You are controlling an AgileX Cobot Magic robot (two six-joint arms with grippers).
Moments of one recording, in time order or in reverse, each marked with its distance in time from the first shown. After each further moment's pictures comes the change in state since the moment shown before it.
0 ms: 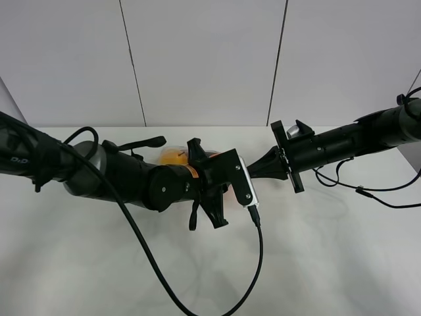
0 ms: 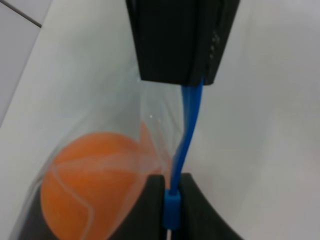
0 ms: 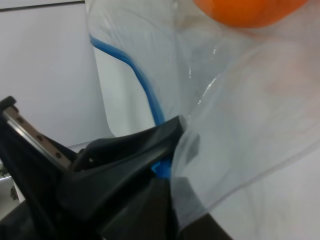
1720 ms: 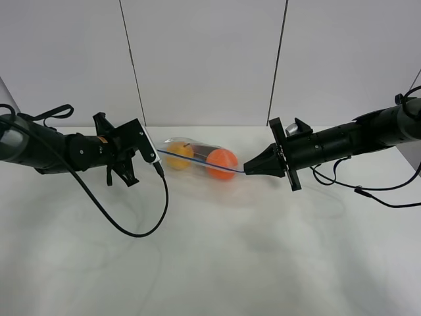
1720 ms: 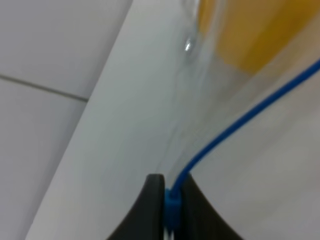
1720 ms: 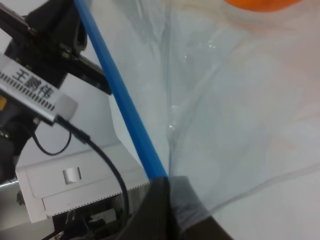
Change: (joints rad) left arm 0.520 -0.026 0.077 0.085 -0.068 0.159; right arm 0.005 0.000 -0.004 0.023 -0.007 0.004
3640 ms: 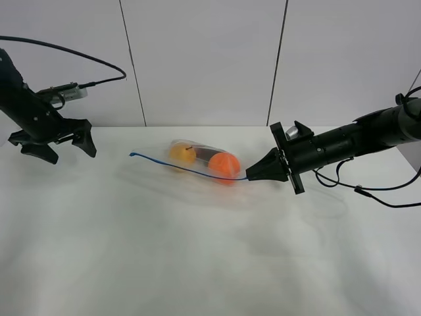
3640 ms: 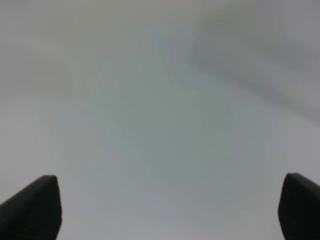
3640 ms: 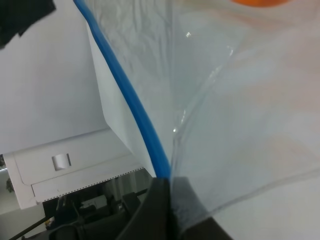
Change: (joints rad) left arm 0.358 0.002 -0.526 0.072 1.311 -1.073; right arm 0.000 0.000 0.000 -0.046 0.019 0.001
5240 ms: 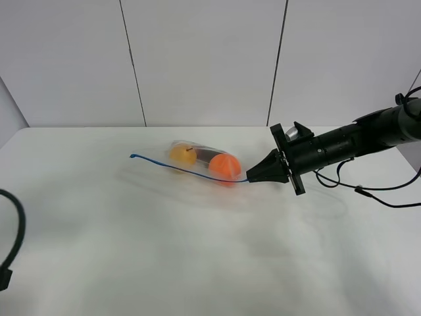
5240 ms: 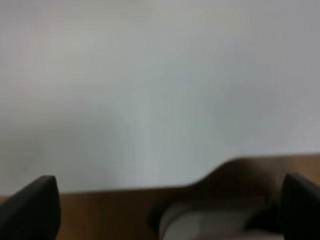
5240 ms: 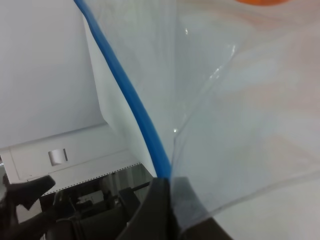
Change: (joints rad) left arm -0.087 -1.395 0.951 0.137 0.136 -0.109; right arm 0.000 0.000 0.000 -0.016 0.007 -0.001
